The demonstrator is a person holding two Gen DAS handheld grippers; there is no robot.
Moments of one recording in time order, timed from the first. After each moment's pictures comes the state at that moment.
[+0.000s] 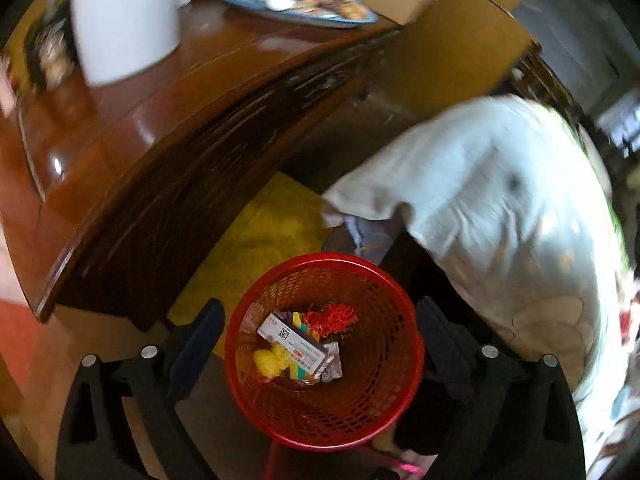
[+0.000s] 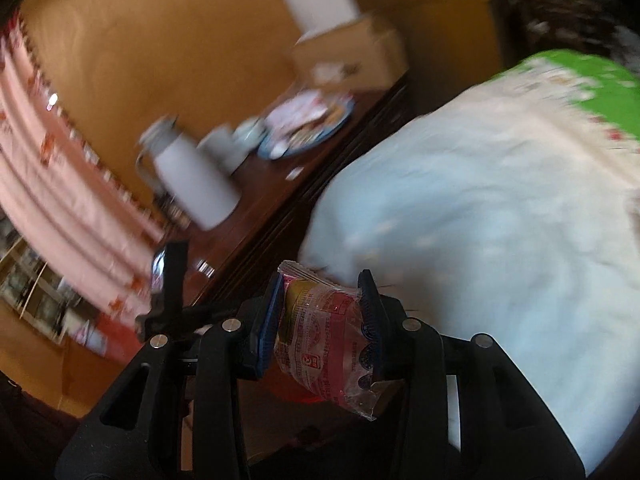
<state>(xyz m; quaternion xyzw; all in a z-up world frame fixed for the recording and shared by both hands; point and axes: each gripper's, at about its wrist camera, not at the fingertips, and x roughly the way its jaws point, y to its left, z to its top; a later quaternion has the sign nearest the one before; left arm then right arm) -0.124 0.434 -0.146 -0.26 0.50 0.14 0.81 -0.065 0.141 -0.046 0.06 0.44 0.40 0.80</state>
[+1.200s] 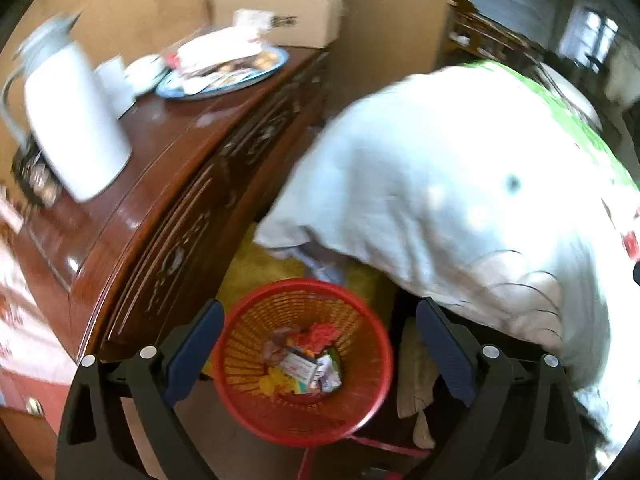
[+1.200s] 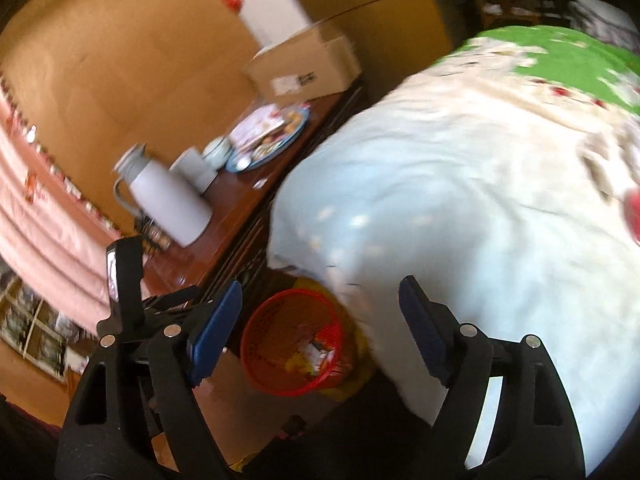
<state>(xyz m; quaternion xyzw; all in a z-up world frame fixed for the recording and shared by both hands) -0.107 0.316 -0.081 -0.07 0.48 0.10 0.87 -0.075 0.026 -0.049 0.14 0.42 0.29 0.85</state>
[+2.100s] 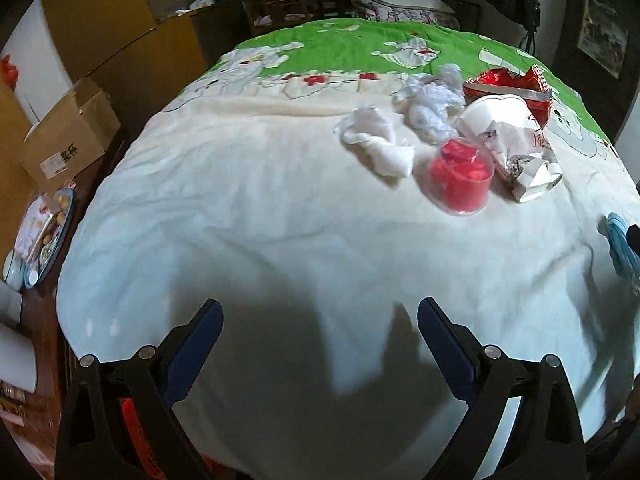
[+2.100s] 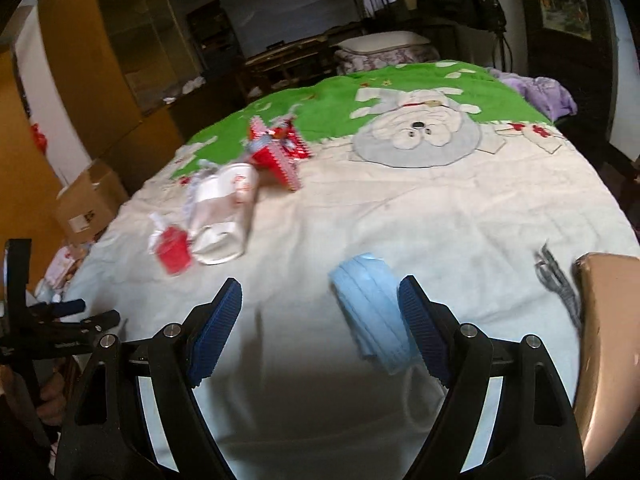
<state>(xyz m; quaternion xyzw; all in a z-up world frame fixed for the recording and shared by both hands) -0.014 0.002 -0.072 0.13 0.48 -0.11 0.86 -0.133 -0.283 -0.080 0.18 0.33 -0.08 0.92</state>
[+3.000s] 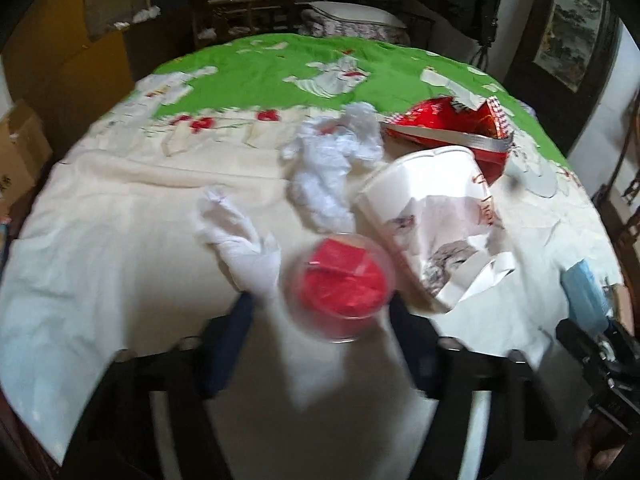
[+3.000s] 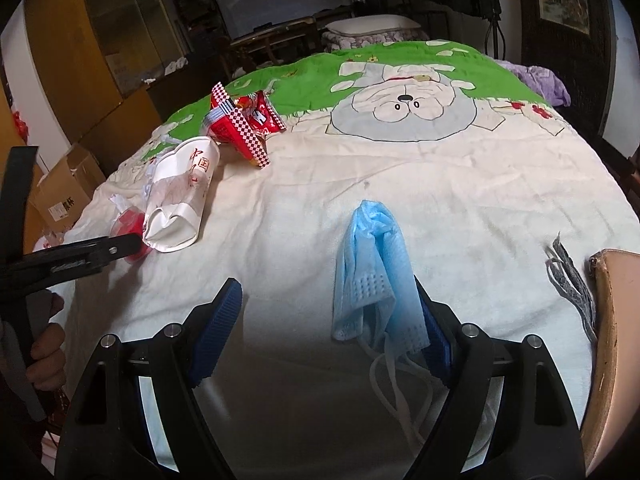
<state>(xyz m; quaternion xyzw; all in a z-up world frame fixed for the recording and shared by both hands) 0.040 -0.077 -0.079 0.08 0.46 -0.22 0.86 -0.116 -0.289 -0.105 0.18 0.36 -0.09 0.91</state>
